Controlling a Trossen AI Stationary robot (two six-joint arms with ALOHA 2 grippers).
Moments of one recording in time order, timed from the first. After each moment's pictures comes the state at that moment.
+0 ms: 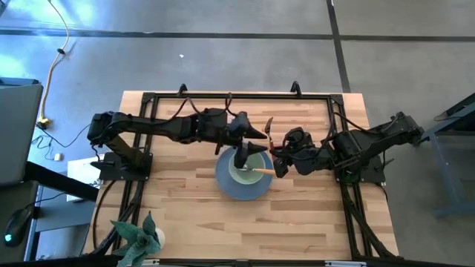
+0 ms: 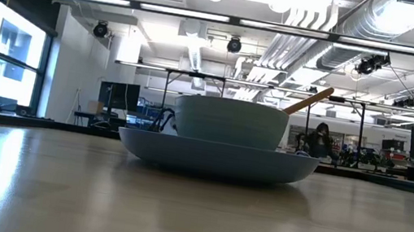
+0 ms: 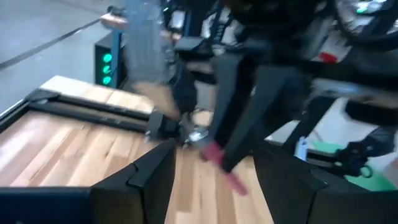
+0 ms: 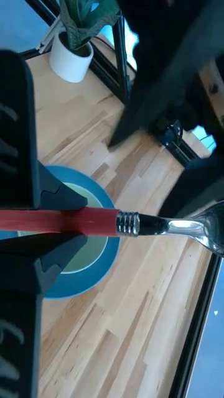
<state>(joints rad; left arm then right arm) 0.12 1.61 1.38 0.02 0.08 -0.24 0.38 1.34 1.43 -0.90 0.63 1.03</state>
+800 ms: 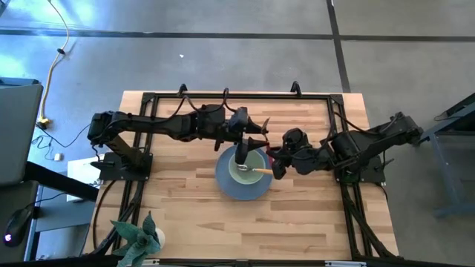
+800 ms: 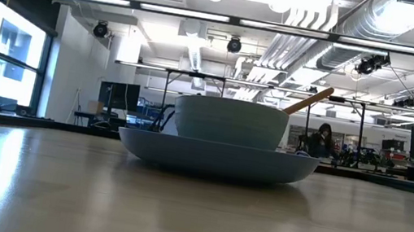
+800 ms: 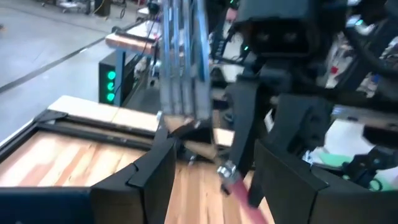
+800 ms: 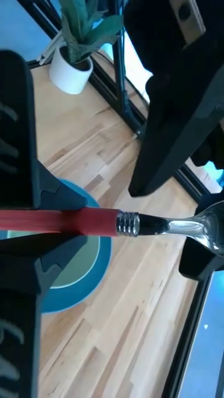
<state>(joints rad) 0.15 1.61 1.38 0.08 0.08 -0.22 0.37 1.35 1.42 -0.82 0.62 0.96</state>
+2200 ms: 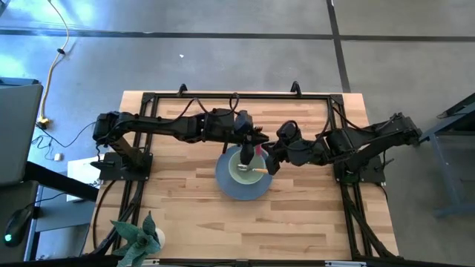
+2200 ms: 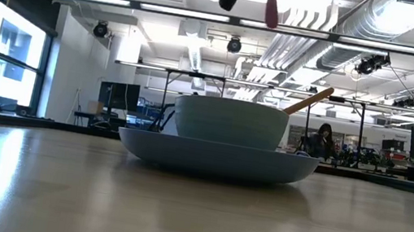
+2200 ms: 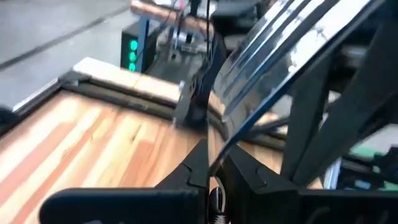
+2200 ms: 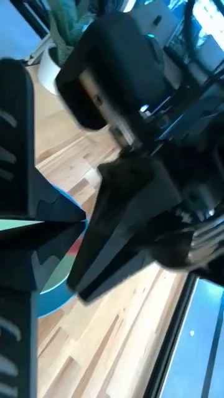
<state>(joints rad) 0.14 1.66 1.38 0.01 0.01 -0.26 0.31 1.37 1.43 -0.71 0.59 0.85</state>
